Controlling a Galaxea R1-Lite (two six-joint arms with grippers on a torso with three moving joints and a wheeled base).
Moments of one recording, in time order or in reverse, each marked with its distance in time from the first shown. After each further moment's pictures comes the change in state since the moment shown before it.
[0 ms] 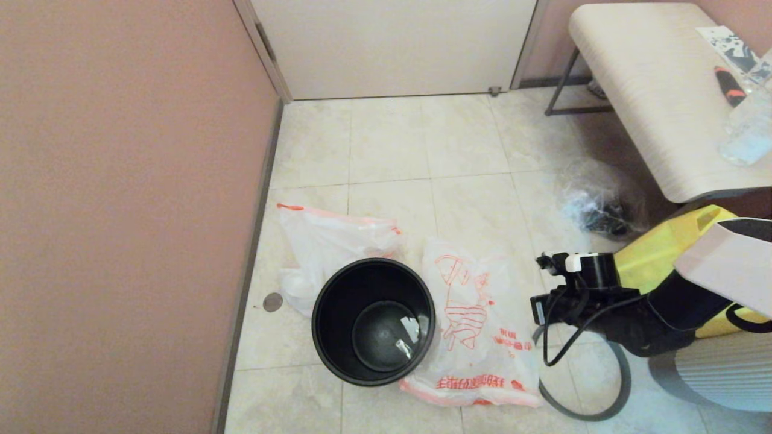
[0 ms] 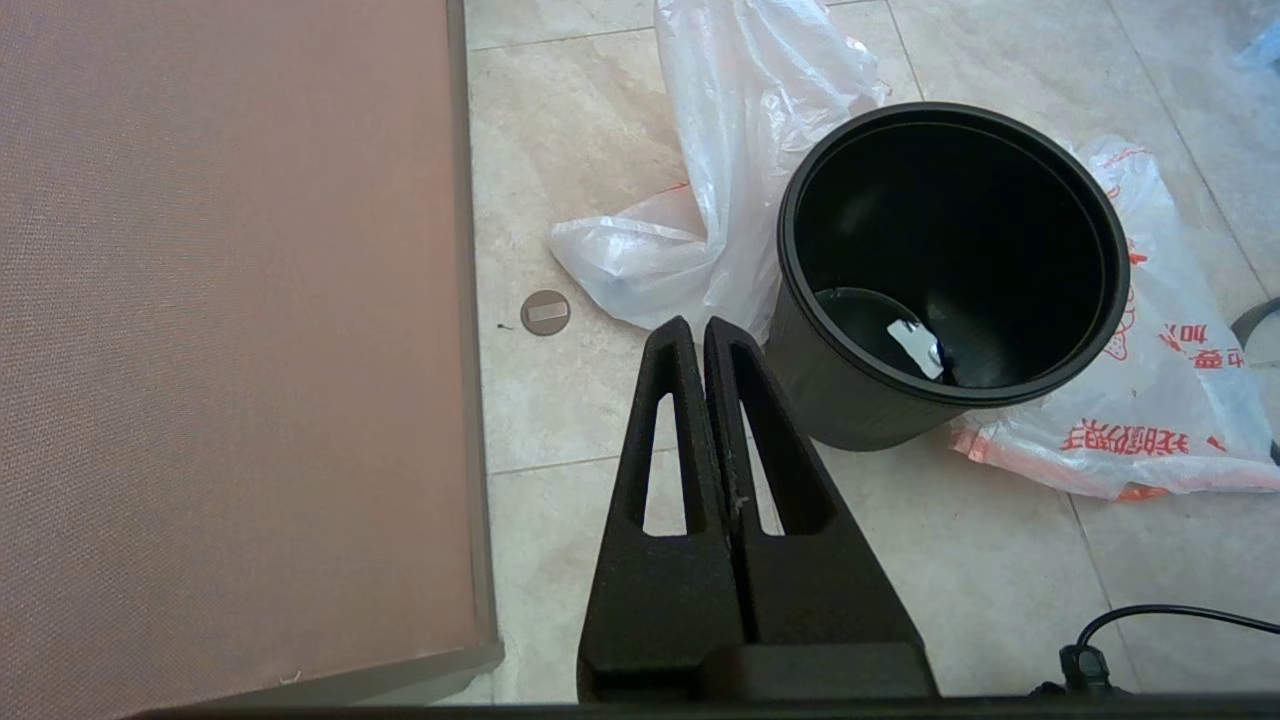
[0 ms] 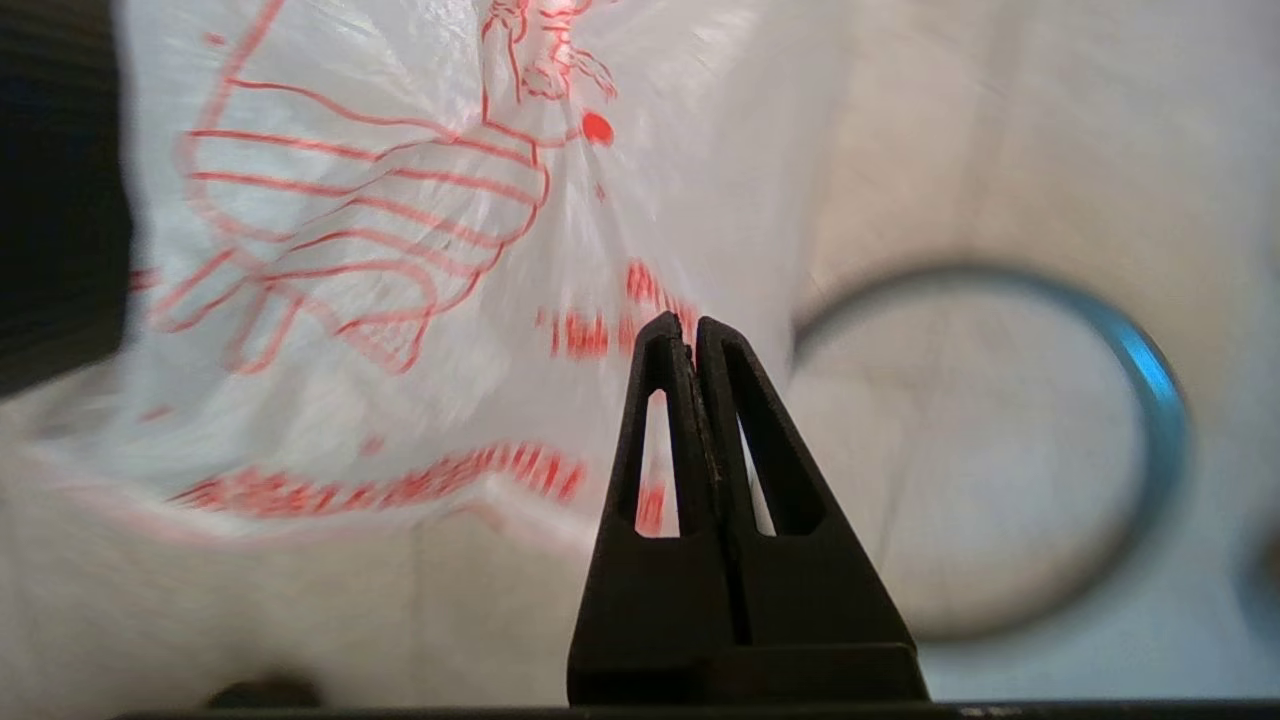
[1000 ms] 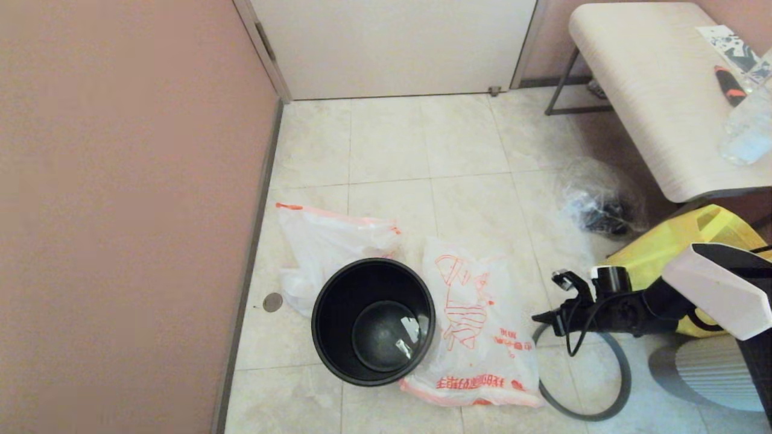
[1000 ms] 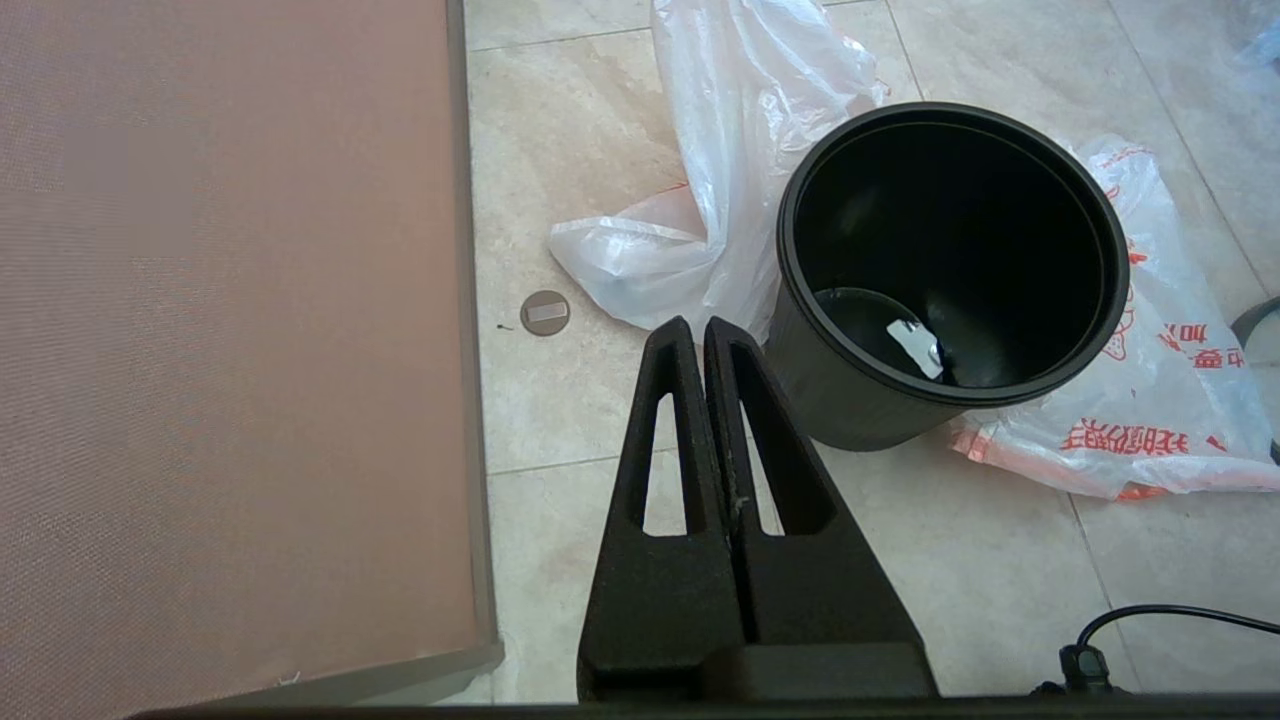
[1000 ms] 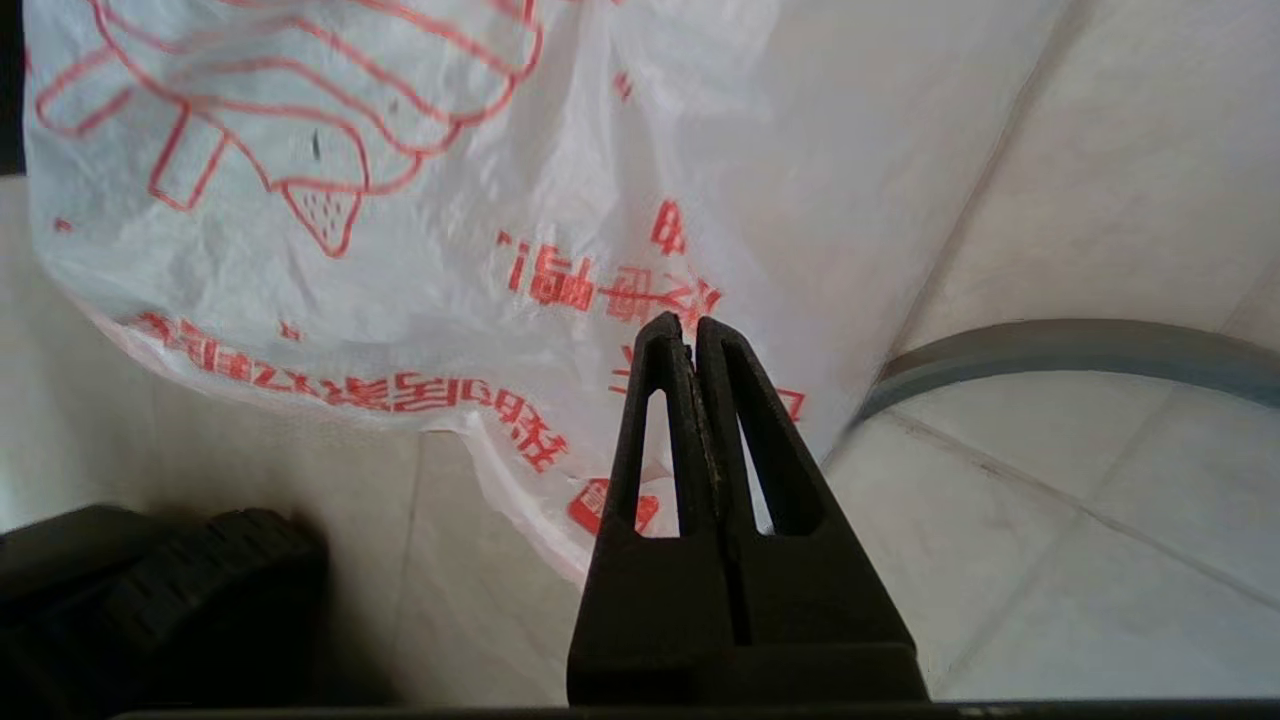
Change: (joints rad) left arm 0.000 0.000 0.000 0.000 0.000 0.000; right arm -0.251 0.360 -0.426 0.297 0.614 -0.245
